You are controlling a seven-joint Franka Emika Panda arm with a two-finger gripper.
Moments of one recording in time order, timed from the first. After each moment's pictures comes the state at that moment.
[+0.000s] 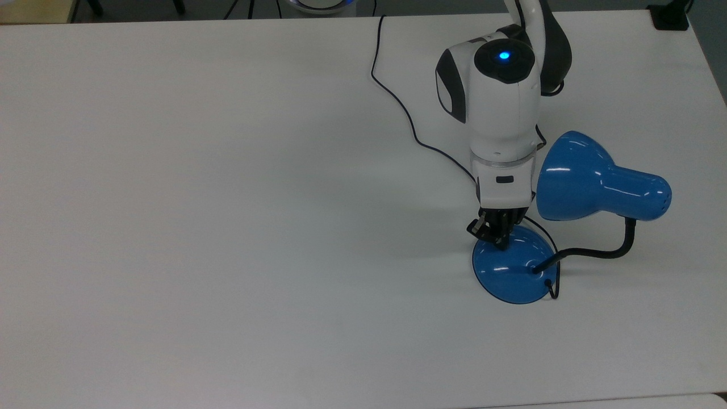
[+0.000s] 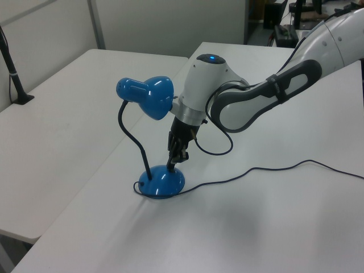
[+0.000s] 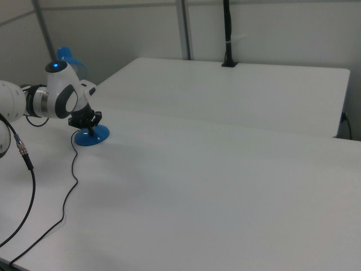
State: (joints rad) arm 0.53 0.73 -0.14 -1.35 0.22 2.46 -0.41
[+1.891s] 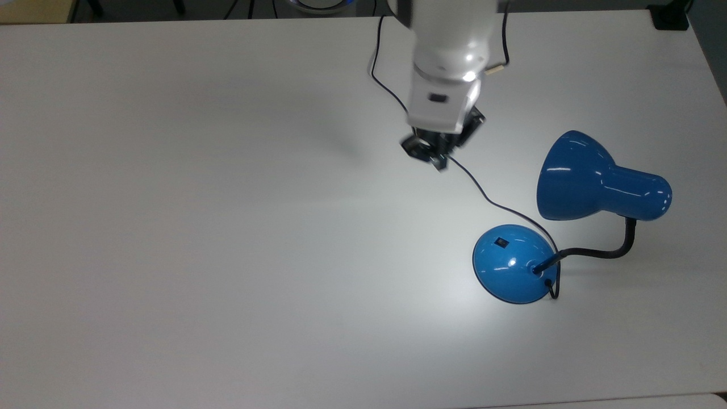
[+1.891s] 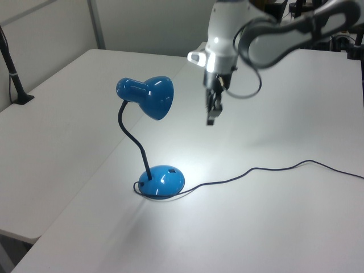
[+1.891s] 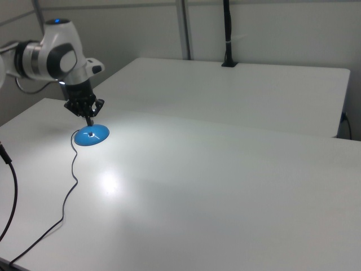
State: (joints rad) arm 0.40 0.34 -0.10 -1.58 0.10 2.05 -0.22
